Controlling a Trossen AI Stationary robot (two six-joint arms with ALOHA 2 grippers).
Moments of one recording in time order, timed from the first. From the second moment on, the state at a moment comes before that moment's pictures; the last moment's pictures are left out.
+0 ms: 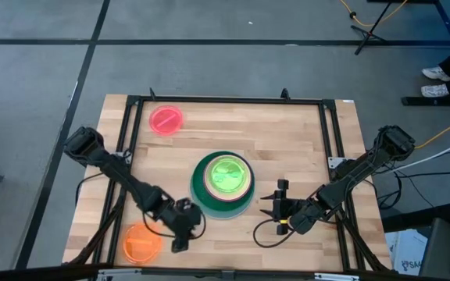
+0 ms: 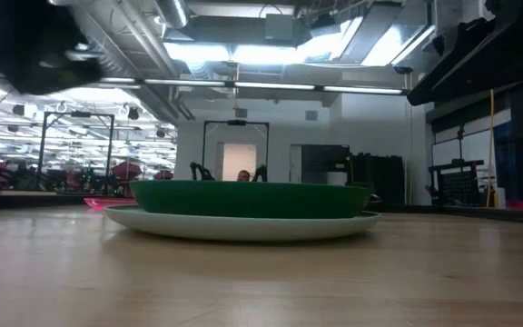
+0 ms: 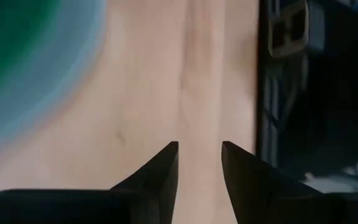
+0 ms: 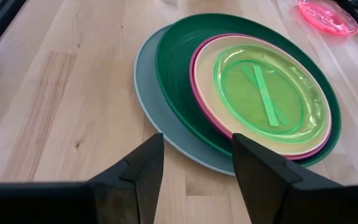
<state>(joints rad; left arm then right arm) -0.61 1.64 1.04 -0.36 -0.03 -0.81 0.71 1.44 0.75 -0.11 0.66 0.34</state>
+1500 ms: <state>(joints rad) -0.84 1.31 0.74 -0.75 0.03 -1.28 0.71 1.44 0.75 -0.11 0.66 0.26</state>
